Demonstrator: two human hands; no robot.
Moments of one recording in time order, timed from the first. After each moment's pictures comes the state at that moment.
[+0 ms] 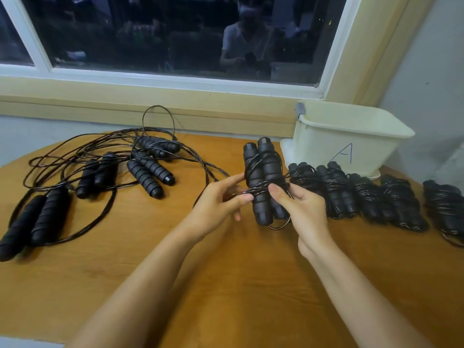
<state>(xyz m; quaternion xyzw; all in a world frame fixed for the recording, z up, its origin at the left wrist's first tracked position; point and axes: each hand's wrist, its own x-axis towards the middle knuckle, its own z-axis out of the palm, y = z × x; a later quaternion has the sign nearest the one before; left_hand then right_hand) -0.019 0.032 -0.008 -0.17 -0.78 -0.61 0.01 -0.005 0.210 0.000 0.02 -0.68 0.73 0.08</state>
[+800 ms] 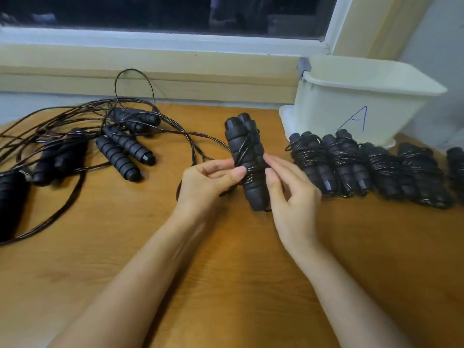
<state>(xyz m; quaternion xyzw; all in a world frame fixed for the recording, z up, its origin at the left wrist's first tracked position) -0.038 0.052 -0.030 0.02 -0.63 -0.78 0.02 -0.026 0.202 -0.052 0.09 -0.82 0.46 0.34</state>
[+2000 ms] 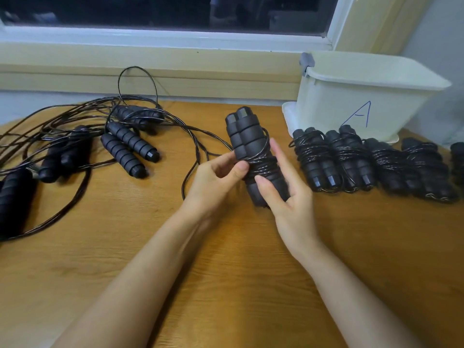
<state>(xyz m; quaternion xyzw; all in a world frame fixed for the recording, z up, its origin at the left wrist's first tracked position) -0.036 0.052 -0.035 -0.08 -0.66 -0.74 0.00 -0.013 0.198 -0.059 0.16 -0.74 0.62 0.18</state>
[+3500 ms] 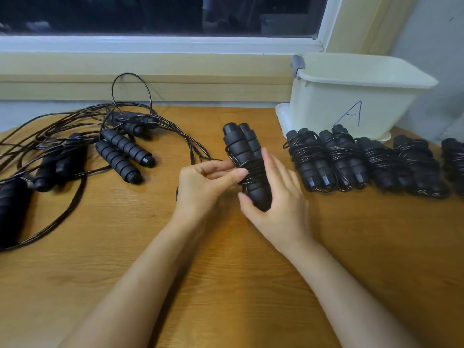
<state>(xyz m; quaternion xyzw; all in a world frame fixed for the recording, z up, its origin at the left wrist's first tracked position) -0.028 0.051 -0.022 0.00 -0.67 -0.74 0.04 -0.016 0.194 -0.061 0.11 -0.90 0.31 0.29</state>
